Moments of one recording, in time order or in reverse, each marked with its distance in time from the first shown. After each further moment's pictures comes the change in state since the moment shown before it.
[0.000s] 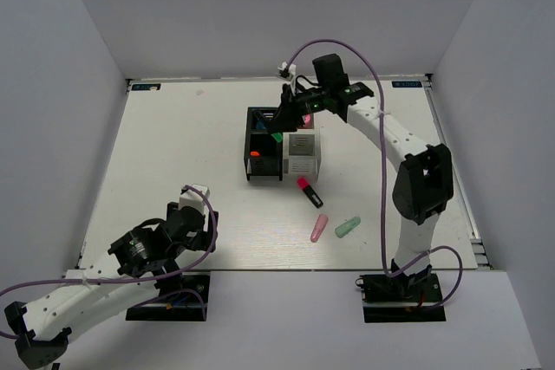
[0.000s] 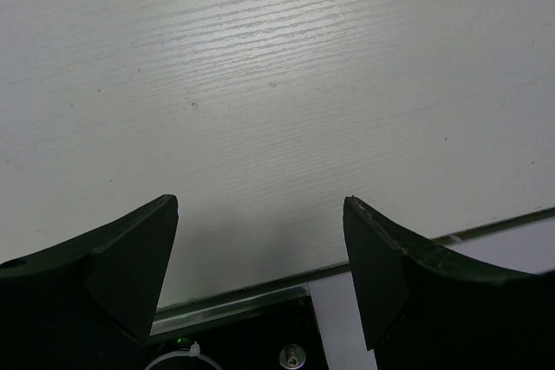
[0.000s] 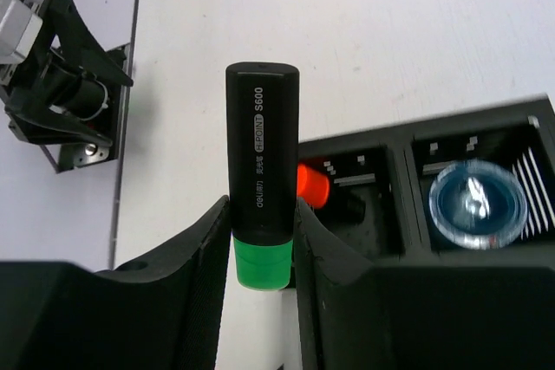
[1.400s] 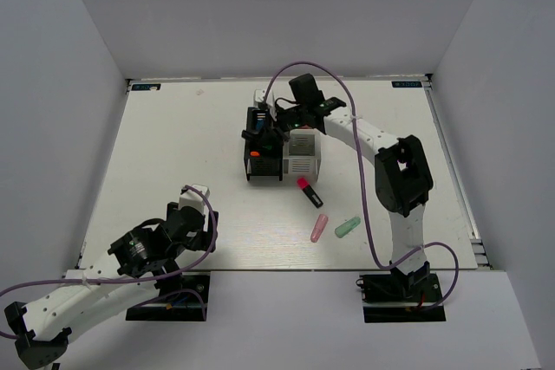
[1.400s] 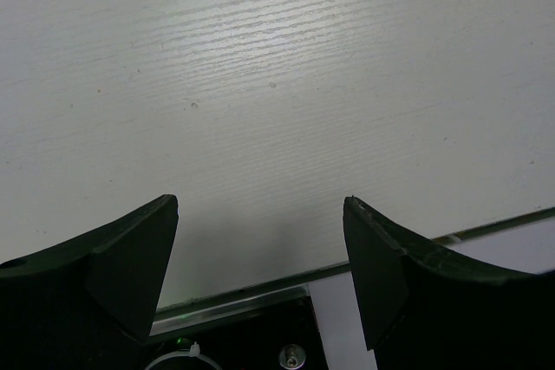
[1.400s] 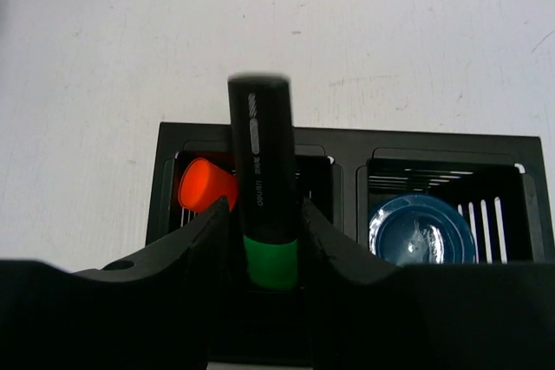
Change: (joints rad) left arm 0.000 -0.002 0.000 0.000 0.000 0.000; right arm 0.102 0.144 -0.049 0.131 0.139 -0.404
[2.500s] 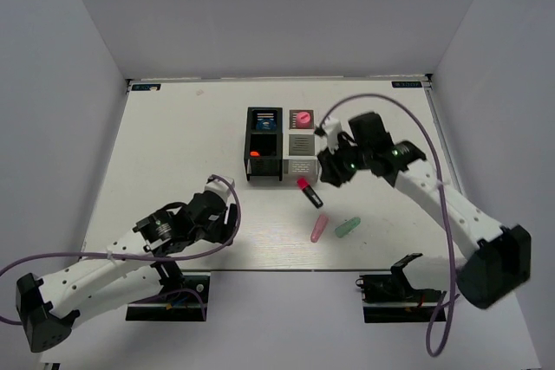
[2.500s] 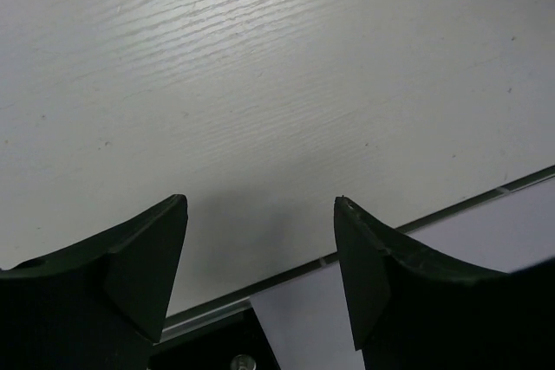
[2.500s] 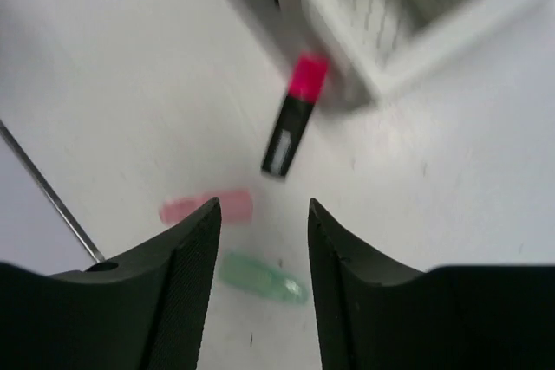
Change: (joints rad) left arm 0.000 0.270 0.076 0.163 0.147 0.041; right arm -0.055 -0.726 -0.526 -0.287 0.475 0.357
